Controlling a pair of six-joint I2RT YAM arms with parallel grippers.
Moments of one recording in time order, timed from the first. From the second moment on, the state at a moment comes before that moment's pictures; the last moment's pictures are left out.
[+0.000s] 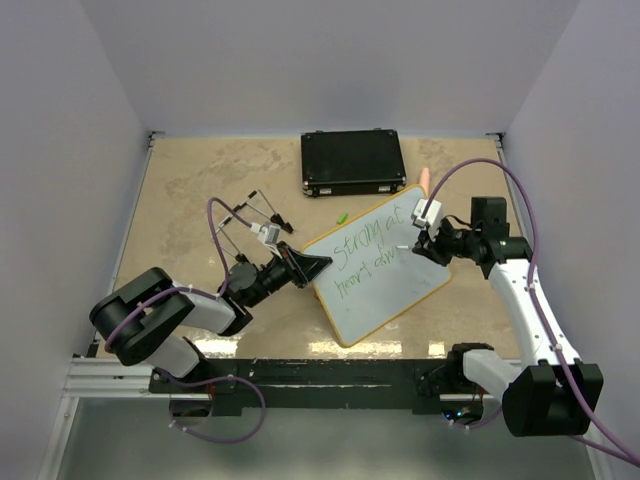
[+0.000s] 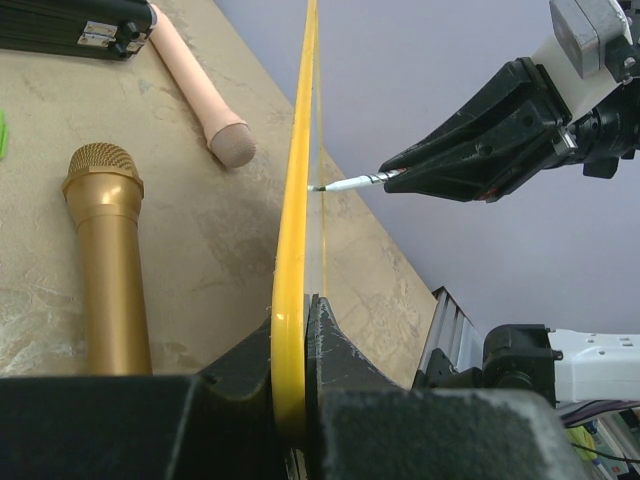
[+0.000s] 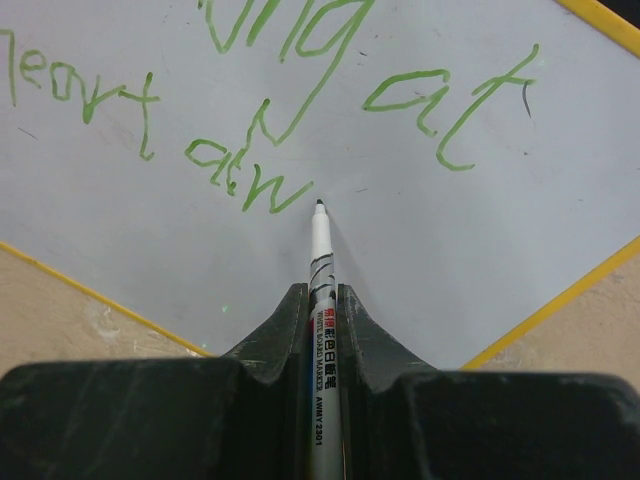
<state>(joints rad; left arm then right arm) -0.78 1.50 0.27 1.33 0.15 -0.77 0.02 1.06 0.88 -0.70 -0.71 -0.86</state>
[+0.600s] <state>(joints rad) -0.77 1.51 0.27 1.33 0.15 -0.78 0.02 1.08 0.88 -0.76 -0.72 -0.93</state>
